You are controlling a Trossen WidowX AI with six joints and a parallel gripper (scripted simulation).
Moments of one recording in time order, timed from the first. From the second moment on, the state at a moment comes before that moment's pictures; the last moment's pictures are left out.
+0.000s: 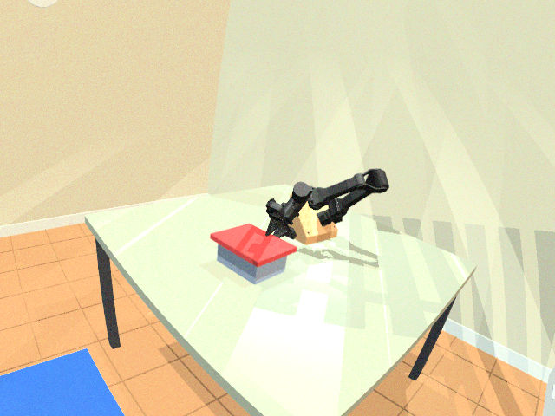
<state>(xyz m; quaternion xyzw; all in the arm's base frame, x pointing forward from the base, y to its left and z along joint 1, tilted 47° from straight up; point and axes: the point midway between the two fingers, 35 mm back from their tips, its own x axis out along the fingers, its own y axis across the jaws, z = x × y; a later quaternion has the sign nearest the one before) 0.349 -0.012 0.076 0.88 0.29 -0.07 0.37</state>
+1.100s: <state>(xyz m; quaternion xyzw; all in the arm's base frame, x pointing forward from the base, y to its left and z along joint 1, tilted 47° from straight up) 0.349 -0.012 0.077 0.88 0.30 -0.07 0.37</state>
